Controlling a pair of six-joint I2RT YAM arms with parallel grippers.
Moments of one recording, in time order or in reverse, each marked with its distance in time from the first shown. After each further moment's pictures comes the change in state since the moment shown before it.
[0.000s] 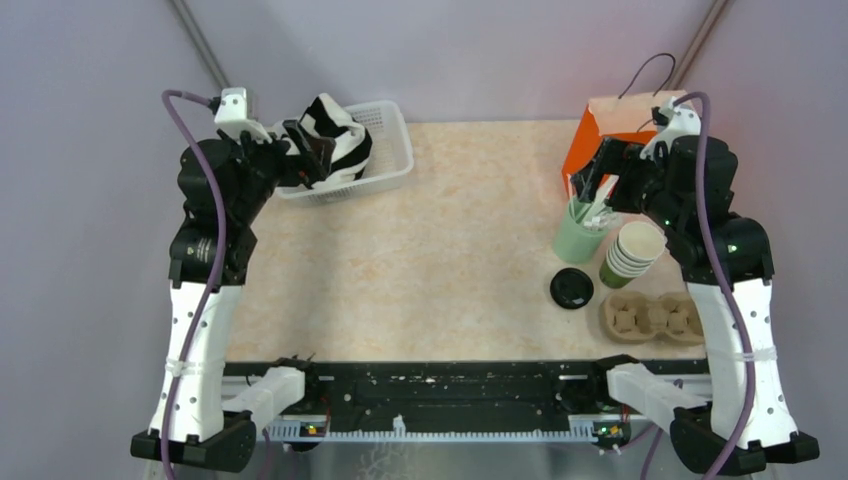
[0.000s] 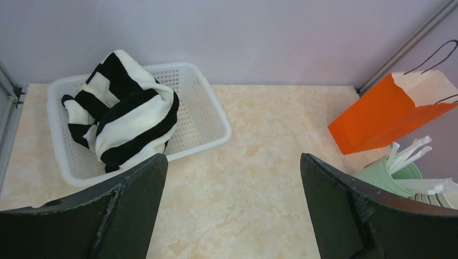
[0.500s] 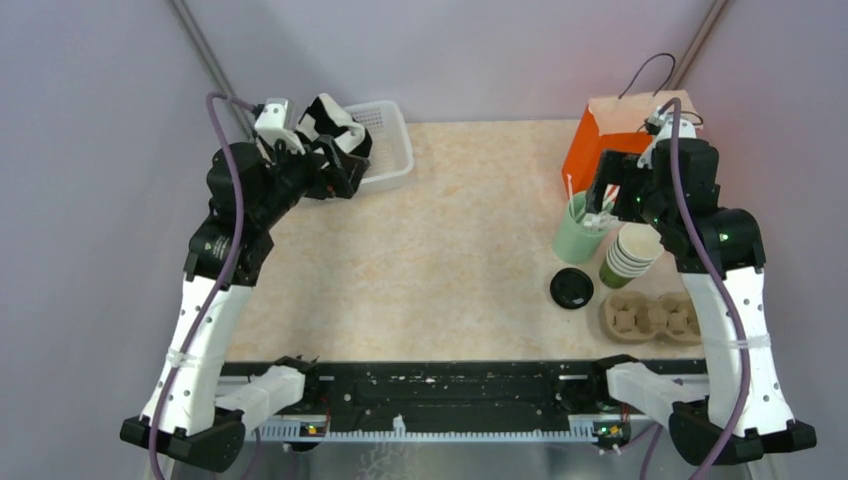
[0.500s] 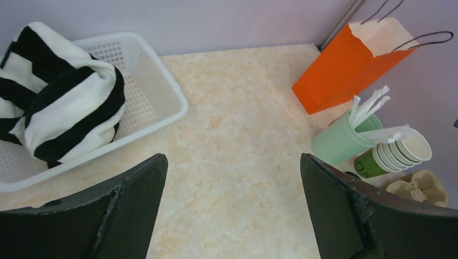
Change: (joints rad) left arm -0.128 0.003 -0.054 -0.010 0.066 -0.011; right arm -0.003 0.019 0.002 -0.123 0.157 -0.076
